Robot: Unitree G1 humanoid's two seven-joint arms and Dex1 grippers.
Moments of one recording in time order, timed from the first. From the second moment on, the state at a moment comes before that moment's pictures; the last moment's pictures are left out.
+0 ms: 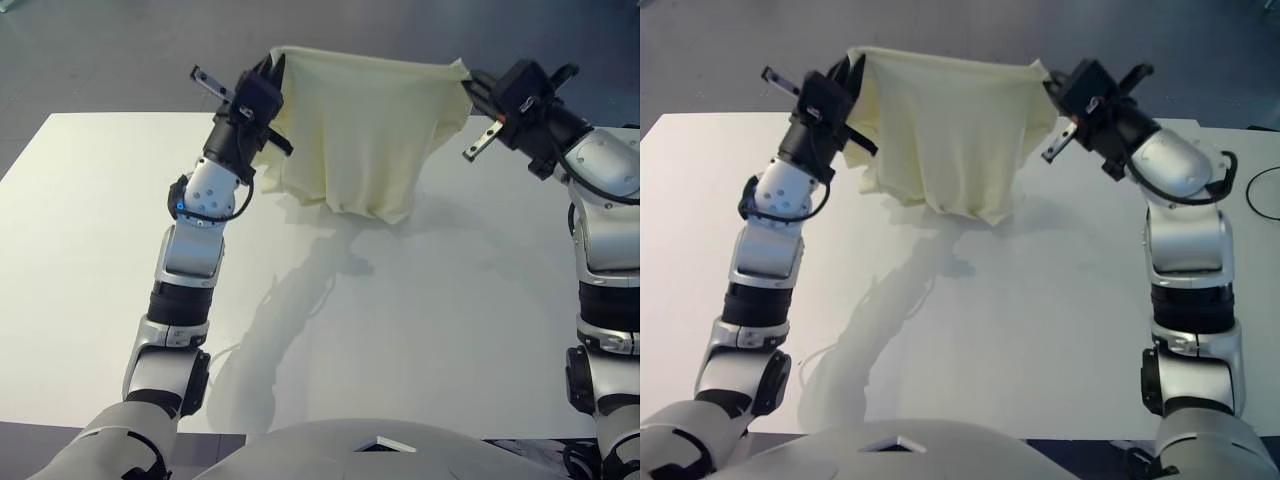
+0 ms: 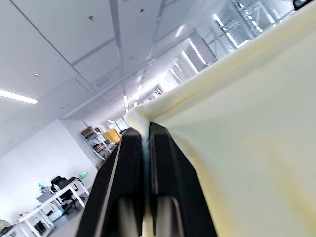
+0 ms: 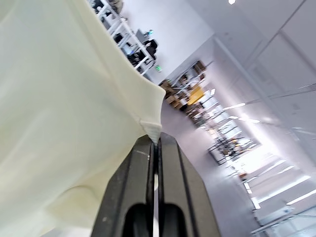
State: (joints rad) left arm -0.60 0.30 -0.07 0.02 0.20 -0.07 -0.20; right arm -0.61 -0.67 -0.03 -0.14 -0.05 0.26 0.59
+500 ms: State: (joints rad) left arm -0.89 0.46 -0.07 0.29 0.30 -0.16 -0.23; right arm -0.89 -0.64 0.00 0.11 -0.14 0.12 0.47
